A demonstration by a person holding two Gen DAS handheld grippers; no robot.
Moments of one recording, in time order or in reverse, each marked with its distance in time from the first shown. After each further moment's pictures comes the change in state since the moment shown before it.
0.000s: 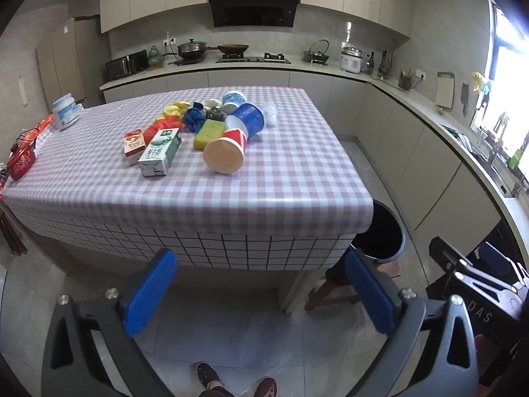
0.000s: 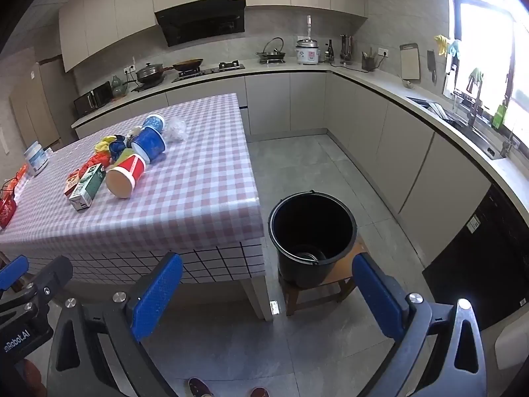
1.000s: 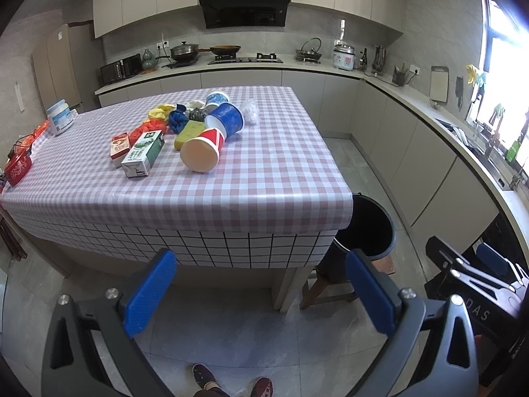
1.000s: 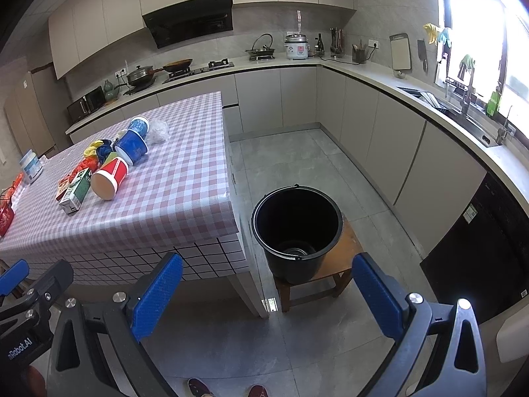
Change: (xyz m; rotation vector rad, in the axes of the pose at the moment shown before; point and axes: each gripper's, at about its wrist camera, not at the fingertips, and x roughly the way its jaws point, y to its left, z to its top) left arm 0.000 -0.039 -0.008 0.020 -0.005 0.007; right arm 0.005 -0.042 -0.001 0.025 0.026 -0.001
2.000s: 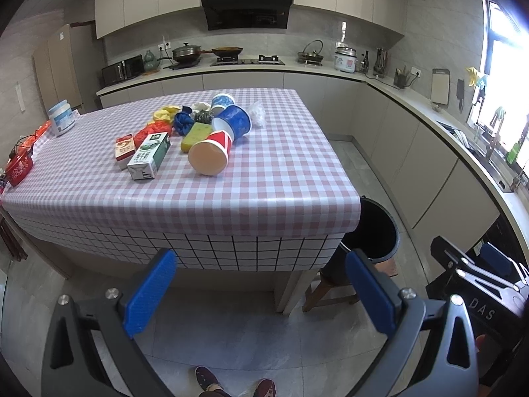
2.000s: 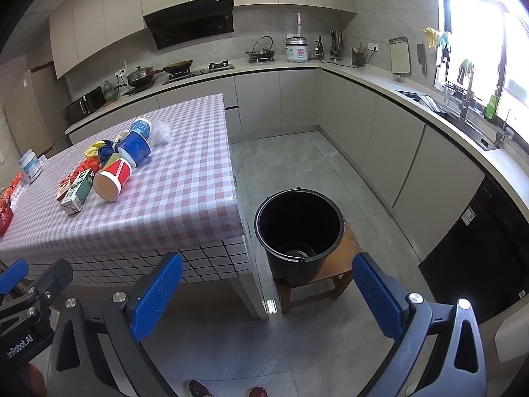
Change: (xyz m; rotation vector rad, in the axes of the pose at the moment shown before) left arm -0.002 0.015 0.005 -0.002 -0.008 0.000; right arm -0.005 0.014 0.003 -0.012 -0.010 -0.013
